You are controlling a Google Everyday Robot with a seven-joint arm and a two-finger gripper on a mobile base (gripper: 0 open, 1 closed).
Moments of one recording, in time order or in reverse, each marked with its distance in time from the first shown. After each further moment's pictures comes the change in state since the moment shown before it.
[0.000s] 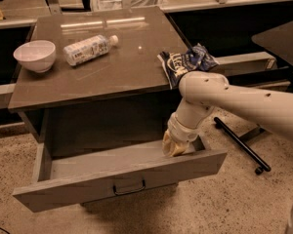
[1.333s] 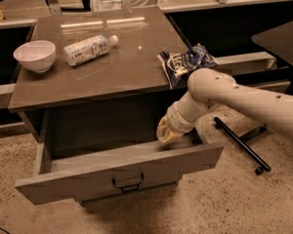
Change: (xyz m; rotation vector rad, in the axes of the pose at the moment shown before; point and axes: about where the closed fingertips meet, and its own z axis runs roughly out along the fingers) arm 0.002 -0.059 -0.018 0.251 -0.090 0.009
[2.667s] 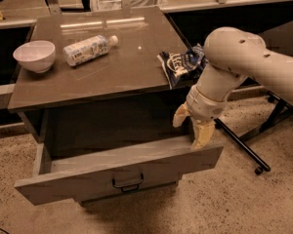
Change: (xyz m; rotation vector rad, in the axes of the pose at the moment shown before) arm -0.021 0.060 -0.115 -0.257 0.092 -0.028
